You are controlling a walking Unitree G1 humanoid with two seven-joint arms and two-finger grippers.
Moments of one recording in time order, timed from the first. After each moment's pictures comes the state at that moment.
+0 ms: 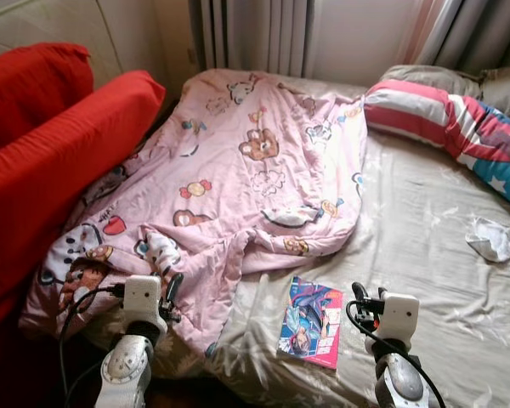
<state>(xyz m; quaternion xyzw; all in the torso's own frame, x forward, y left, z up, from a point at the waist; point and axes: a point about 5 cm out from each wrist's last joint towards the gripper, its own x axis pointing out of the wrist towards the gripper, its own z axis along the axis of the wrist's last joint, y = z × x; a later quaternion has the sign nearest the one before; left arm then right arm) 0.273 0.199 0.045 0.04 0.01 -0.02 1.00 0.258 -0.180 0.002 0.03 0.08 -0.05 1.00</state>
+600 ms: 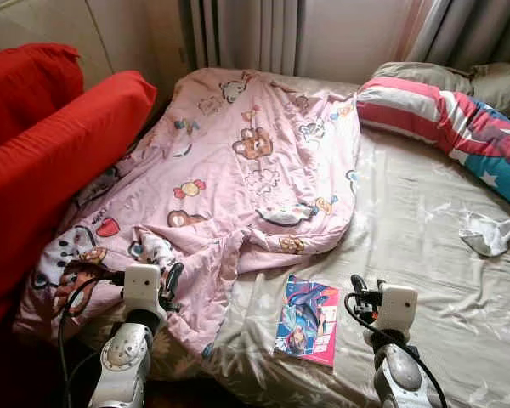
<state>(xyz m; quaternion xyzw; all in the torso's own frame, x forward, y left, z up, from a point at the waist) 0.281 0.200 0.052 0.04 0.02 -0.02 1.00 0.267 -0.179 0.007 0.02 0.09 -0.05 0.99</state>
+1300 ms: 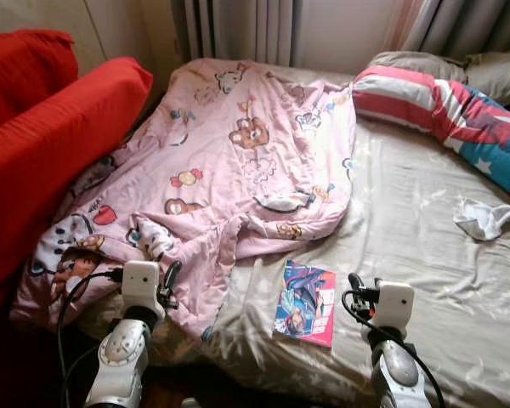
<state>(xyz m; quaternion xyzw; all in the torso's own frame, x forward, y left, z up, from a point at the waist) 0.285 0.202 0.054 0.04 0.02 -0.02 1.00 0.269 -0.176 0.009 0.03 0.09 -0.04 1.00</state>
